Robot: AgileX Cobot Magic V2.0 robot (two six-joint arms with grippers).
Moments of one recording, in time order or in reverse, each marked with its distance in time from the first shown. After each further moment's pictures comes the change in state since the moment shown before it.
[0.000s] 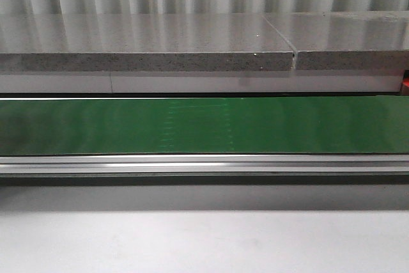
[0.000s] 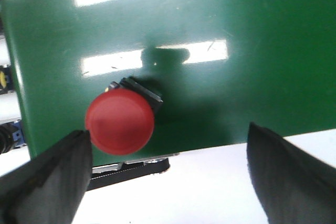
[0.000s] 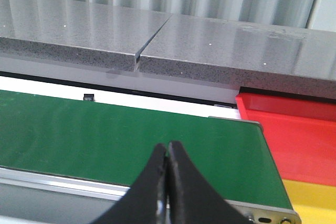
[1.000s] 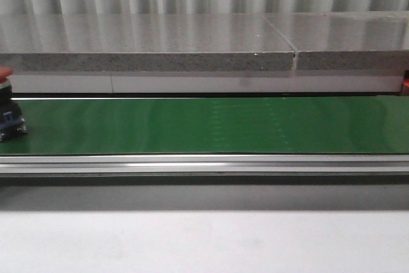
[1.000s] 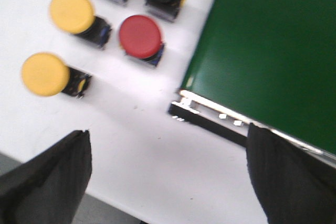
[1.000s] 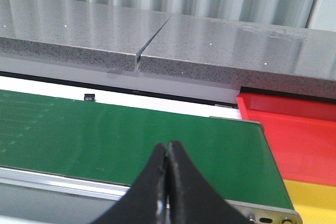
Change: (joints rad) left arm 0.454 -0.345 0.410 0.024 -0.230 -0.177; right arm 0.000 0.000 0.000 0.000 0.000 0.000
